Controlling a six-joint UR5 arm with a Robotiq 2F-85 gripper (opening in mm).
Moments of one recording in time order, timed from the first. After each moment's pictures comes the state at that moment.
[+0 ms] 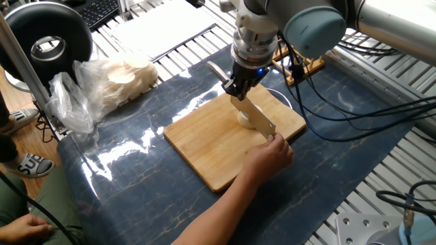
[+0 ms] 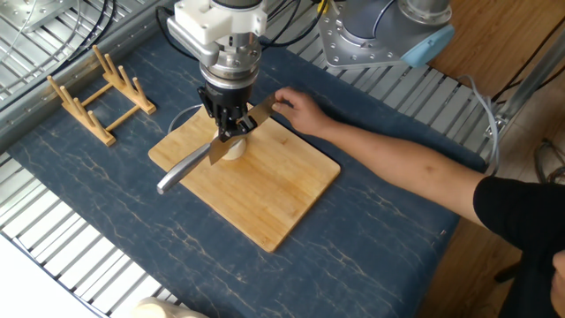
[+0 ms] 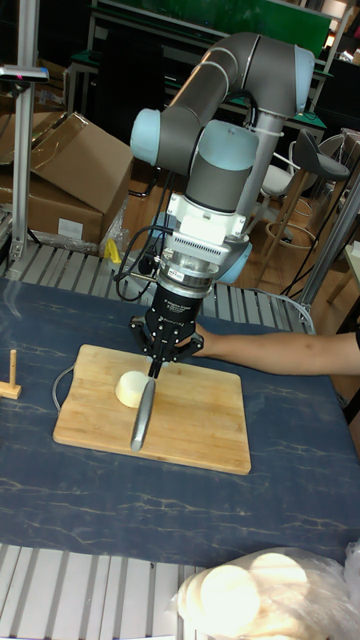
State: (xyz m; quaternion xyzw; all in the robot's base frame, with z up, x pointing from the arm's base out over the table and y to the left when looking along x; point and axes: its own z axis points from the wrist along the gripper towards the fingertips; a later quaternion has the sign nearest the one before) arm 0.500 -0.009 0.094 0.05 1.00 -0.02 0.07
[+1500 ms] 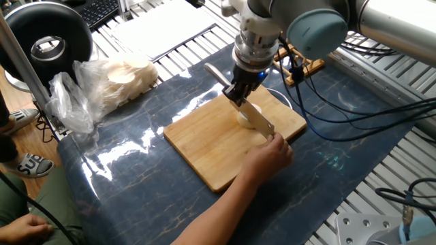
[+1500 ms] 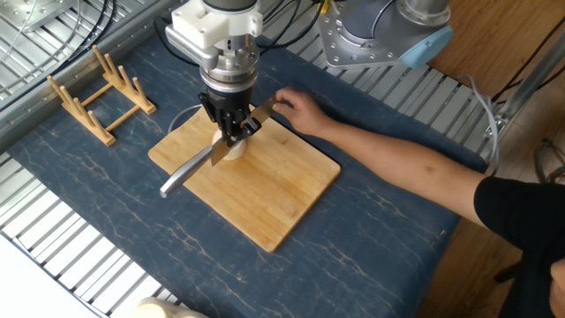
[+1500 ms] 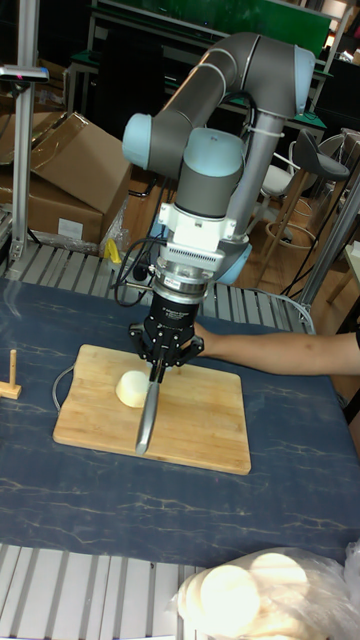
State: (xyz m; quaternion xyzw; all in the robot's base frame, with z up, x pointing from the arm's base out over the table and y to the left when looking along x) arm 0.499 0.001 0.081 0.02 1.00 0.01 0.07
